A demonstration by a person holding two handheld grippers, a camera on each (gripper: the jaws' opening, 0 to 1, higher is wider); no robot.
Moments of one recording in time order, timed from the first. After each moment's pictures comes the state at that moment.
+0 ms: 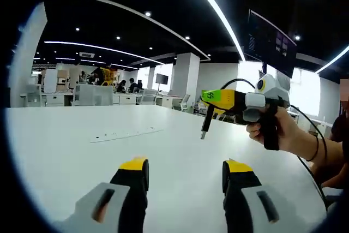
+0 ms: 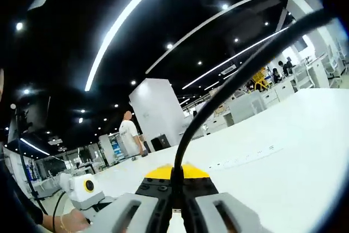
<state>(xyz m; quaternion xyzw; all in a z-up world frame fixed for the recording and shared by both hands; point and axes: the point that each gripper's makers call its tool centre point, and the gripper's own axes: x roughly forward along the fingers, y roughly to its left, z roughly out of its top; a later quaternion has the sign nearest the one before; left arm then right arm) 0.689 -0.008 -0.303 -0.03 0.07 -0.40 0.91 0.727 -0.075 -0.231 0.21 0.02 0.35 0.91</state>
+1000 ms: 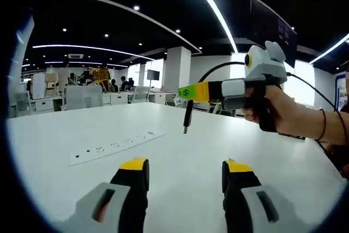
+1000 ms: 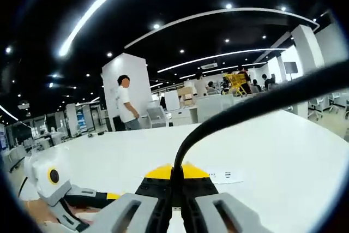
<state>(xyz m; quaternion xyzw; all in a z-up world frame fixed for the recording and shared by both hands) 0.778 -0.060 -0.325 0.00 0.08 -0.43 0.90 0.863 -0.120 -0.254 0.07 0.08 0.24 0.96</state>
